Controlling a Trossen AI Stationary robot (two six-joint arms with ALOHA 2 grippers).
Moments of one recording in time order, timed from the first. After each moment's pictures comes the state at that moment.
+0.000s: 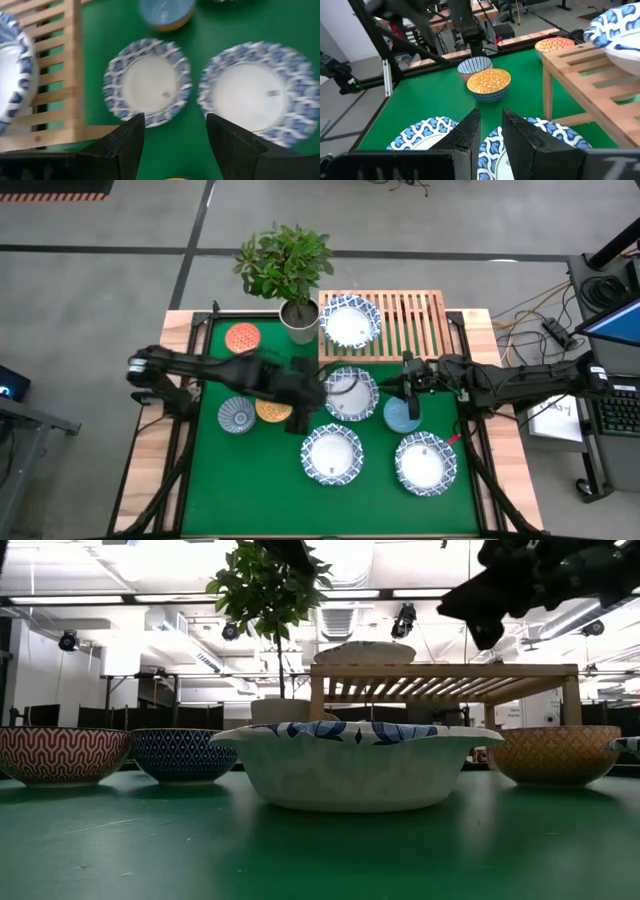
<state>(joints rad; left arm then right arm) -0.18 1.67 1.68 -0.96 -0.25 0.10 -0.07 0.81 0.41 0.21 -0.10 0.21</state>
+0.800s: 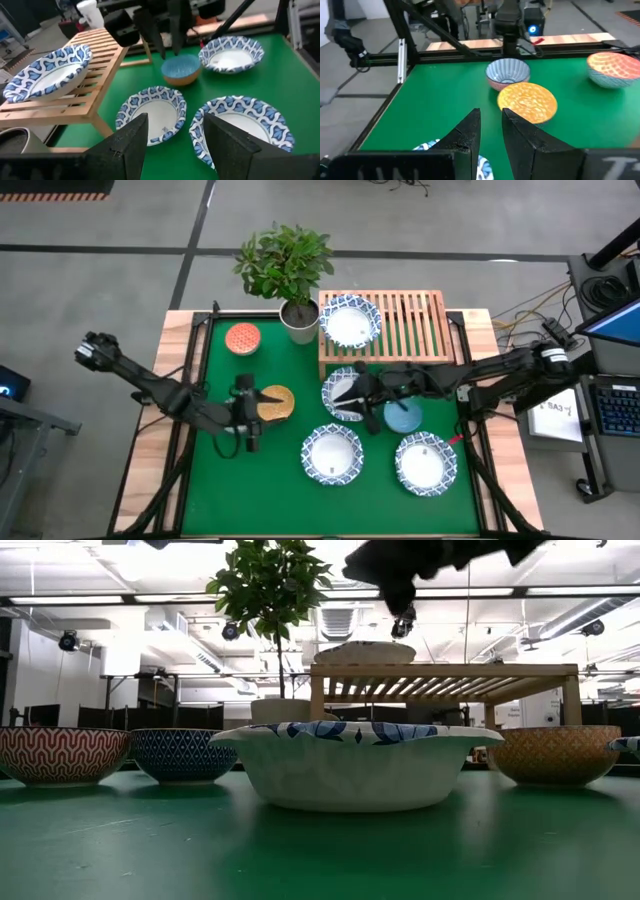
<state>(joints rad) -0.50 1.06 0.85 -0.24 -0.67 -0.07 0.07 1.37 0.90 0.17 -0.10 0.08</state>
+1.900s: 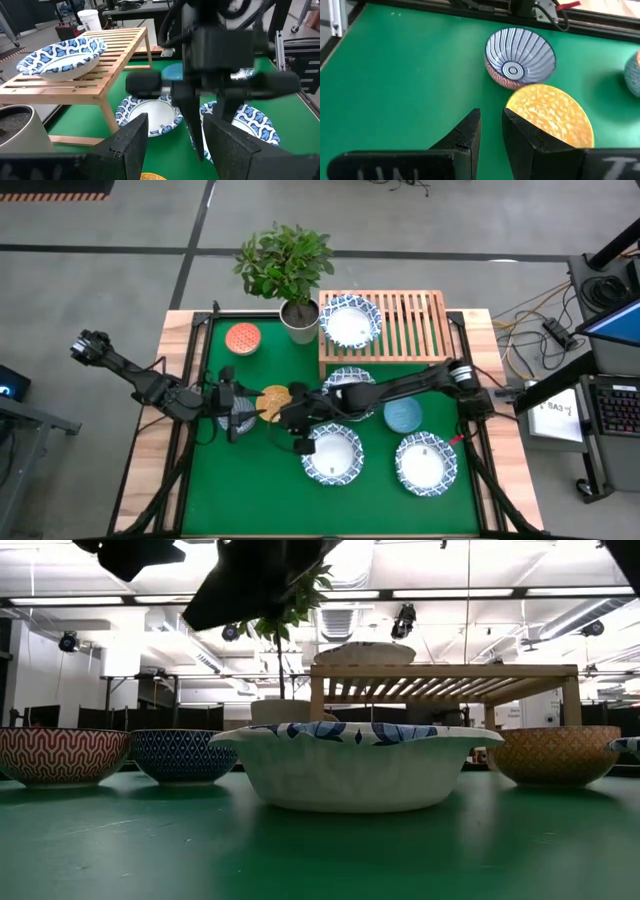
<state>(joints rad) -0.52 0.77 0.64 -0.21 -0.66 -0.13 0.14 2.09 1.78 -0.34 0.05 -0.06</state>
